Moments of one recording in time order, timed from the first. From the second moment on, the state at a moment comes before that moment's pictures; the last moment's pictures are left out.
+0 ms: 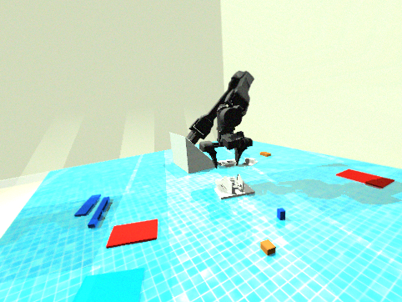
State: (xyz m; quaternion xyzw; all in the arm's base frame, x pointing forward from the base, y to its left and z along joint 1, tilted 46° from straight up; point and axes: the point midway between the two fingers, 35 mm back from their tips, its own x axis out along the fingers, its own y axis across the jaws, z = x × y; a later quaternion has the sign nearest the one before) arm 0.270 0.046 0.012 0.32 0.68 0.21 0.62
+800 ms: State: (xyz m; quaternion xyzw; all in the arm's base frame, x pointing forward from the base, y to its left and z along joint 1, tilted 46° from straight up) arm 0.269 0.074 -0.015 0.32 0.68 0.21 0.62
